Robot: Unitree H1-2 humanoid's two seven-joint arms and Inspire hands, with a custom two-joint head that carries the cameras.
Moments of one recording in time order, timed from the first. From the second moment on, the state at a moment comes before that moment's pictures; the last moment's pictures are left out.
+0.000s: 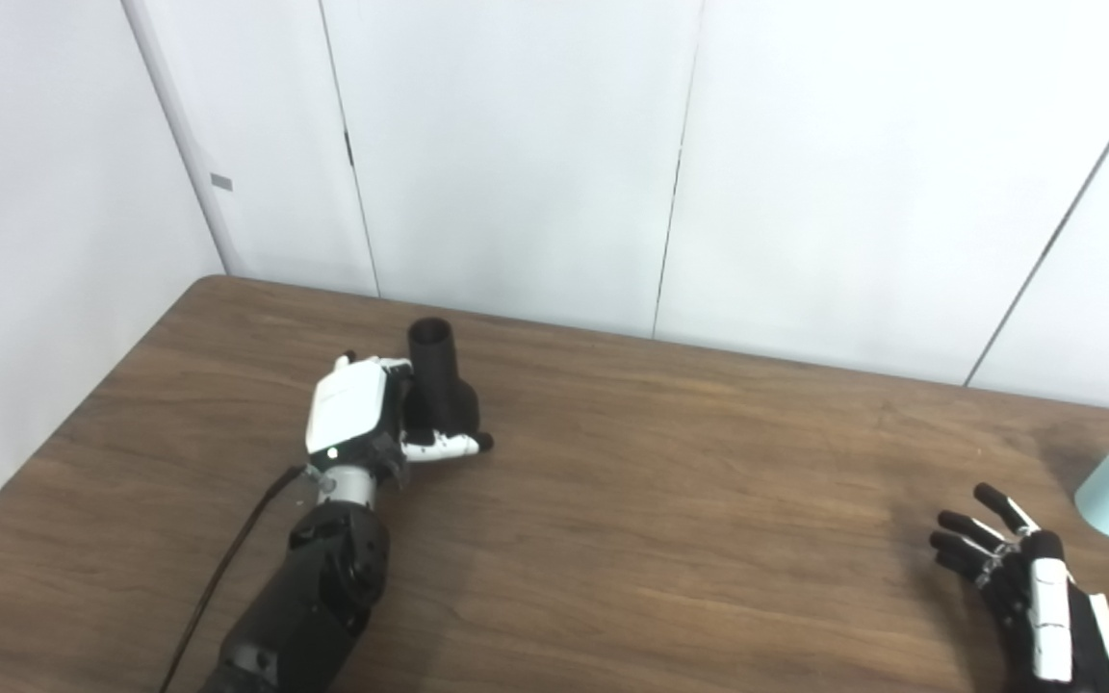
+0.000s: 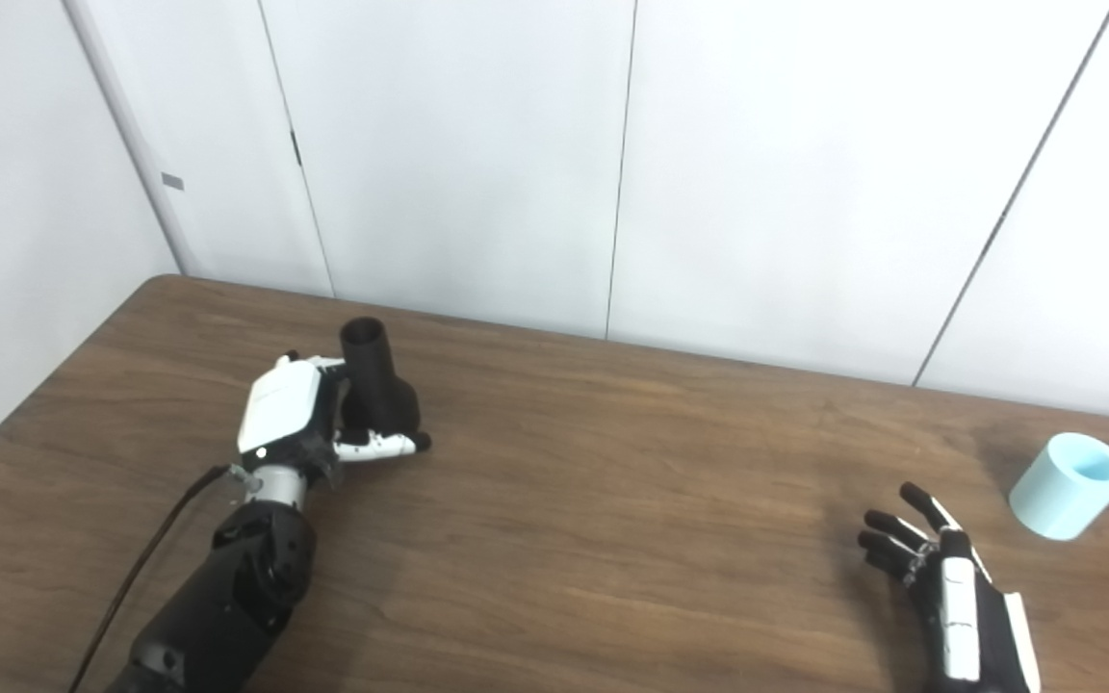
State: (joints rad) left arm -0.36 0.36 -0.23 0.33 0.69 0.26 0.35; right arm 0.00 -0.11 -0.12 -0.02 0.08 -0.04 0.01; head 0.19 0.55
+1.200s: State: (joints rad) left arm -0.13 0.24 -0.39 -0.06 0.87 0.22 0.13; right arm 0.06 -0.06 -0.06 -0.11 0.05 -0.01 -0.04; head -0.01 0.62
